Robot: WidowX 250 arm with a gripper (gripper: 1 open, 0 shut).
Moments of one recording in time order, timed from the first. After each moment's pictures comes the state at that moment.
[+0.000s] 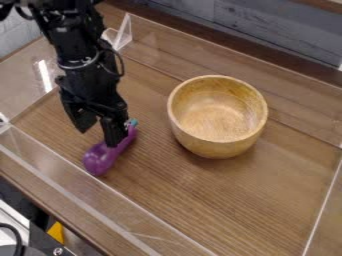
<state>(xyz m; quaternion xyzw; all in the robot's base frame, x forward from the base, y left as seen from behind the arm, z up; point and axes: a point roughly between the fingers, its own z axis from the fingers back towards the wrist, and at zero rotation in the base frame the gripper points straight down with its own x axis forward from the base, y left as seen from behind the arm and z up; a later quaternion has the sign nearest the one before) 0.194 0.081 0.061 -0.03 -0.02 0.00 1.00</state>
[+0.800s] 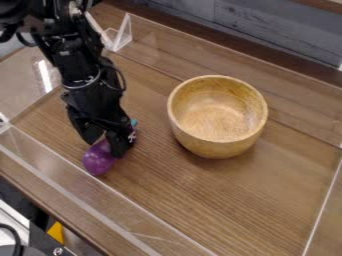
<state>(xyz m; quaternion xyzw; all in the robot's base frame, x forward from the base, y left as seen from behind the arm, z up) 0.197 0.078 0.041 -0.05 -0.05 0.00 1.00</state>
